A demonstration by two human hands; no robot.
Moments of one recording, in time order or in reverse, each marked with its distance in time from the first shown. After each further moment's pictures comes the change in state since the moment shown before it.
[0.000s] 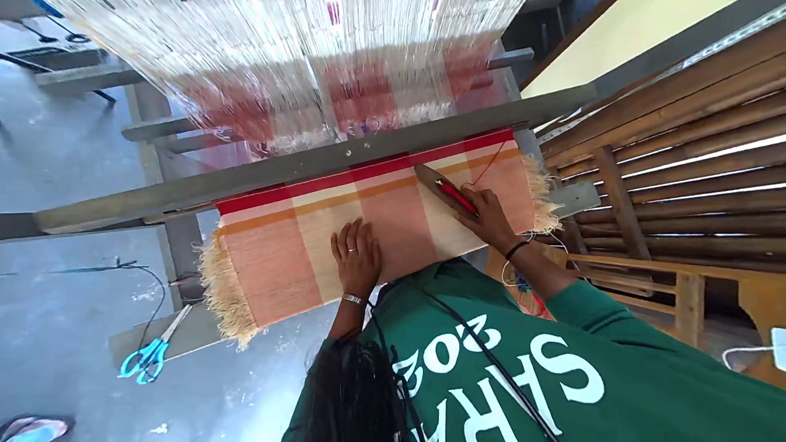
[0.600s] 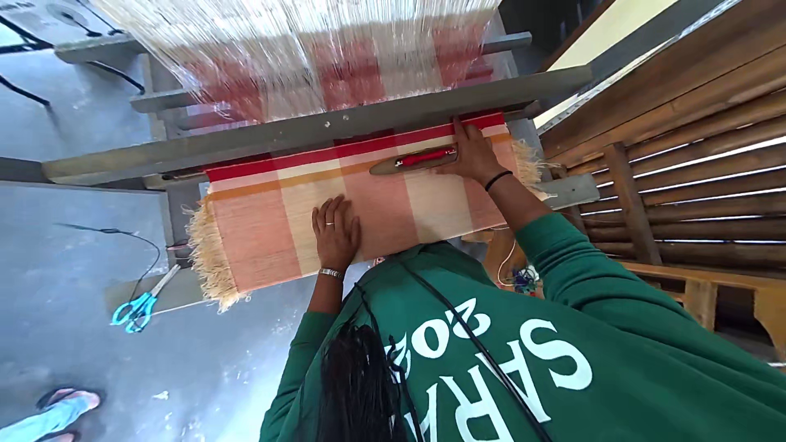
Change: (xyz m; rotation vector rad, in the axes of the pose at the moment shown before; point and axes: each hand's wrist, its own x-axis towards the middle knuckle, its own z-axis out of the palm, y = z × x) left_hand -0.004 -0.005 0.002 -0.045 0.012 0.031; right_hand 0.100 0.004 -0.037 -0.234 -0.096 0.015
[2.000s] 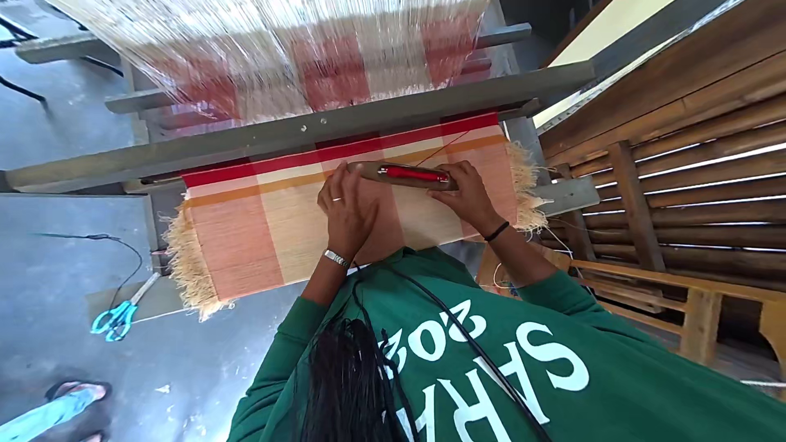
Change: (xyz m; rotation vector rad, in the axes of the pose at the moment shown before) left_hand 0.077 0.084 -0.015 -0.124 0.034 0.044; right_hand -0.075 0.002 0.020 0.469 0.170 -0.140
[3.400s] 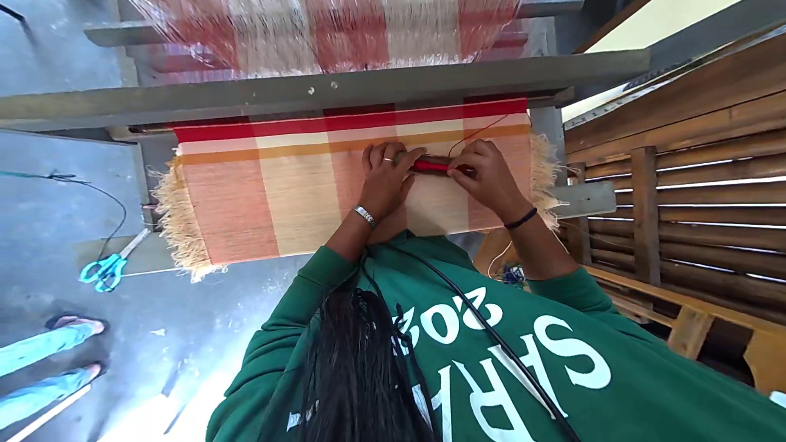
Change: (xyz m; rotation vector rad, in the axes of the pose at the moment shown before) left_hand 0.037 0.021 0.051 0.024 -0.346 0.085; right_hand 0.025 0.001 -0.022 -0.110 -0.150 -0.240
